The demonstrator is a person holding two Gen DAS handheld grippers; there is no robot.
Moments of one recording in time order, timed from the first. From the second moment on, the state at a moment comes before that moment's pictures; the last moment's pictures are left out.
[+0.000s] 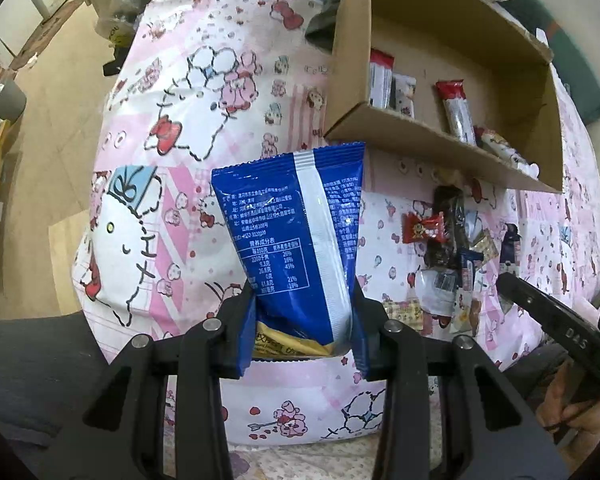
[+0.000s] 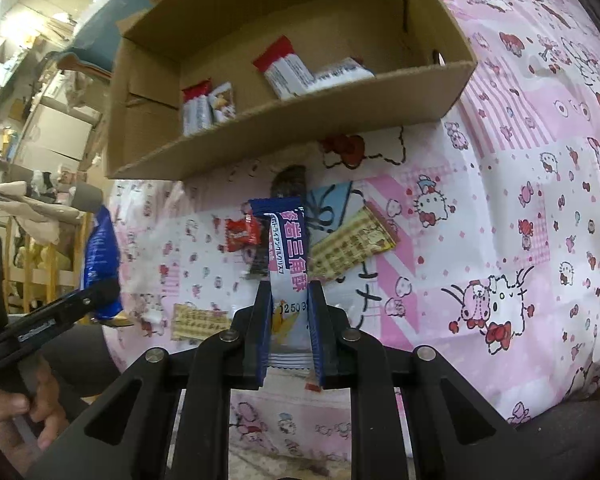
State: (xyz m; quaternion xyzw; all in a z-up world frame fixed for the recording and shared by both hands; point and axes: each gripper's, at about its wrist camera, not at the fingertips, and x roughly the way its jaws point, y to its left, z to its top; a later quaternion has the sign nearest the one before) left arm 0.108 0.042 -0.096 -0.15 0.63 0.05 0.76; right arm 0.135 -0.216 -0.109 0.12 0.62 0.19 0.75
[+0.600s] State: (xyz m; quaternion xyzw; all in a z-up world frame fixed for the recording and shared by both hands) left arm 0.157 0.055 -0.007 -0.16 0.55 0.03 0.82; right arm 0.194 -0.250 -0.007 0.15 0.50 0.20 0.83
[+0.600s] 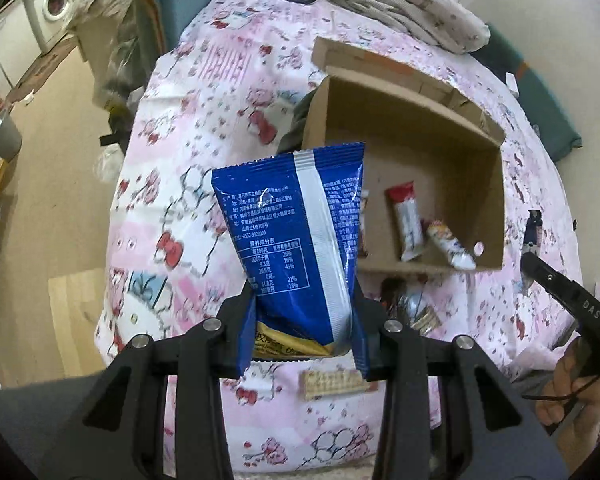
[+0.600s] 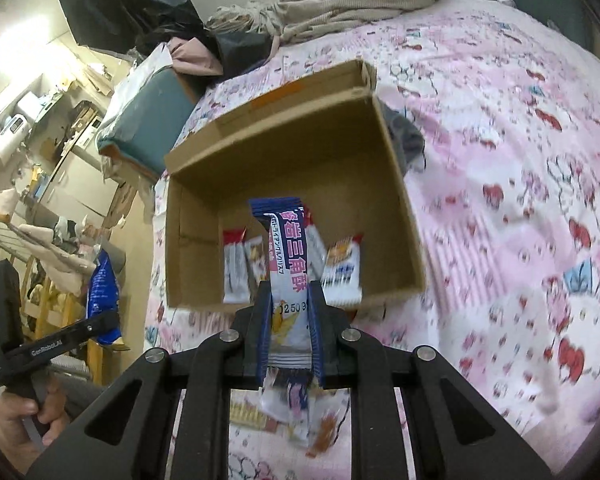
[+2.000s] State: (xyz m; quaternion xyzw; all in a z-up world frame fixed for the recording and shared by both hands) left arm 0.257 -0.005 -0.076 -0.13 0.57 -0.02 0.81; right arm 0.265 -0.204 -0.094 0.10 0.56 0.21 0.80
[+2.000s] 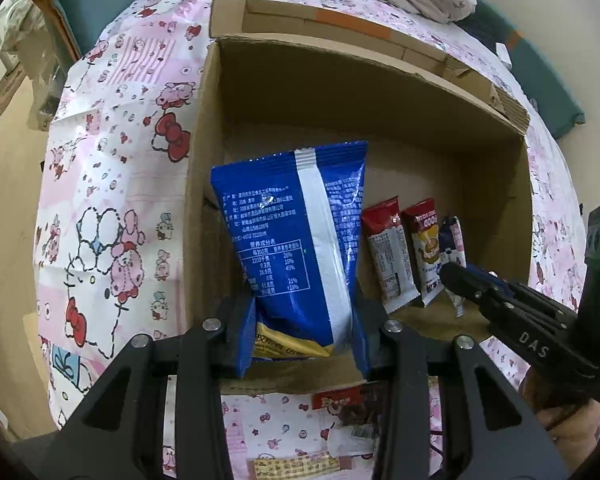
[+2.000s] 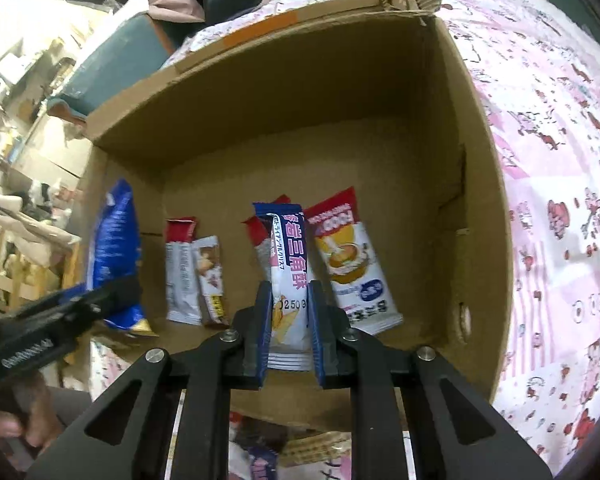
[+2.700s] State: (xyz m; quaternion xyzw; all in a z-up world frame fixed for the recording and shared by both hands) left arm 0.256 -0.011 -0.071 -0.14 0.55 -0.04 0.82; right arm 0.274 -0.227 -0.077 0.17 0.53 0.19 0.81
